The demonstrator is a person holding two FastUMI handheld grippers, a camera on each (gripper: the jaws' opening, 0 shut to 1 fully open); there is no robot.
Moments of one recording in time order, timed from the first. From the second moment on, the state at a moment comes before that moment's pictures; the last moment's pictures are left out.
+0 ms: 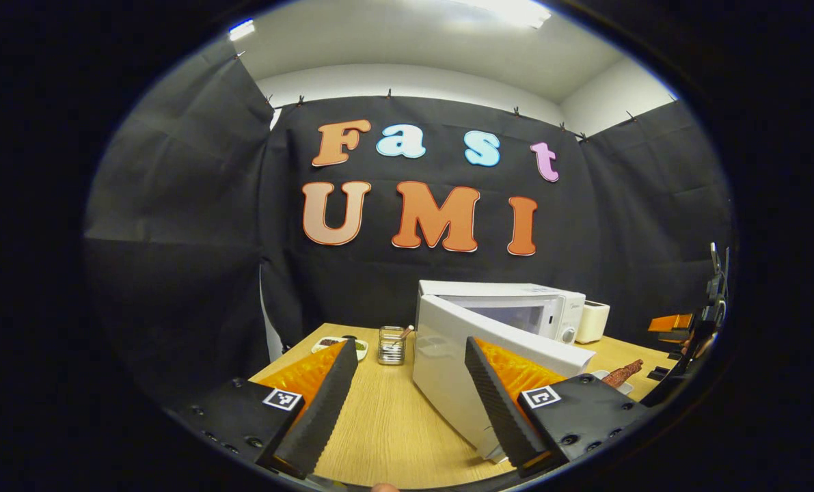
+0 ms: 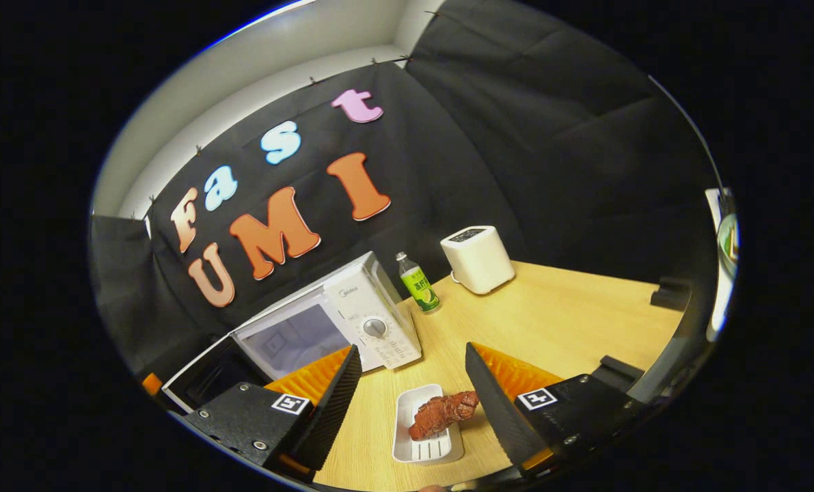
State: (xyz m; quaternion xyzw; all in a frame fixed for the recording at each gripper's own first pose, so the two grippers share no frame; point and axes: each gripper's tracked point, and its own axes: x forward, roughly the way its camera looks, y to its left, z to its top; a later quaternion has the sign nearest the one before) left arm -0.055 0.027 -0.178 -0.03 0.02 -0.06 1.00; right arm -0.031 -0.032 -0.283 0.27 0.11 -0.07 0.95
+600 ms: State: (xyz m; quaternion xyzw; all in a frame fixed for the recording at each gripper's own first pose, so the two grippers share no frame) left arm -0.047 0.027 -0.183 -0.04 0.03 -0.06 1.00; right arm -0.031 -0.020 -0.378 0.42 0.14 -0.12 0.89
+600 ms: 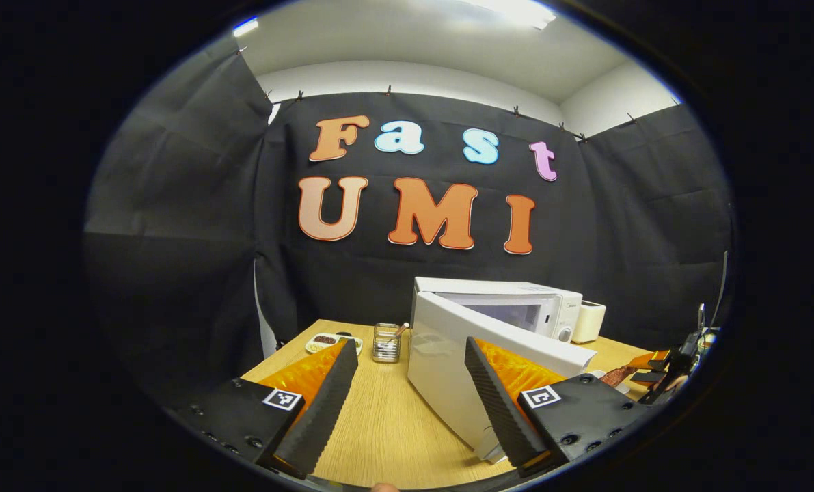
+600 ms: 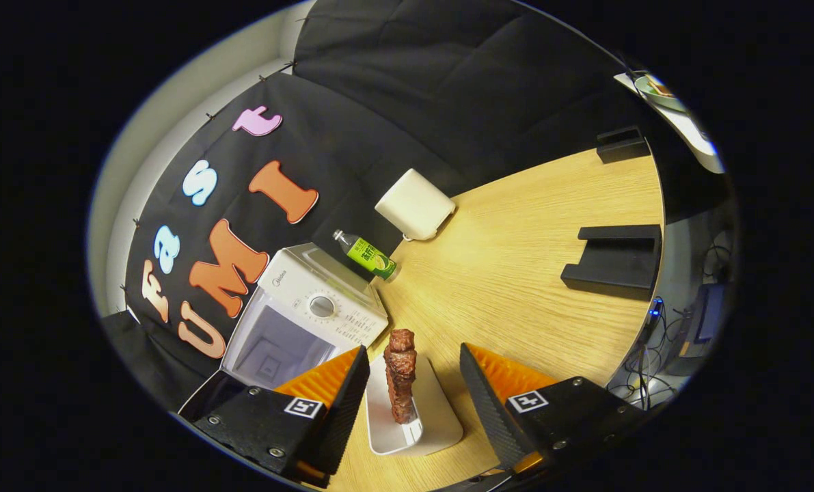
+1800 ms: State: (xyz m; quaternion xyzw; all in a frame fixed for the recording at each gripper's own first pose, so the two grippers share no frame) left arm -0.043 0.048 -0.191 -0.05 0.04 -0.04 1.00; right arm -0.020 -0.007 -0.304 0.40 0.07 -0.08 0.91
